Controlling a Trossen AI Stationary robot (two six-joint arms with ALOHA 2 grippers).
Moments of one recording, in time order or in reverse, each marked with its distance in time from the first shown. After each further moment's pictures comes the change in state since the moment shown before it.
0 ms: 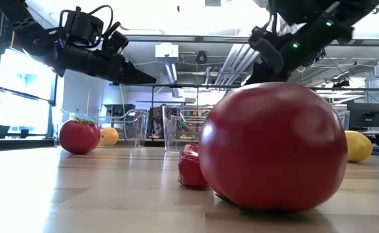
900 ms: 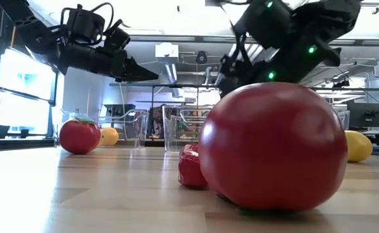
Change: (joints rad) left arm -0.001 0.000 0.024 -0.017 0.000 -0.040; right arm 0.181 0.472 0.212 0.044 0.173 0.257
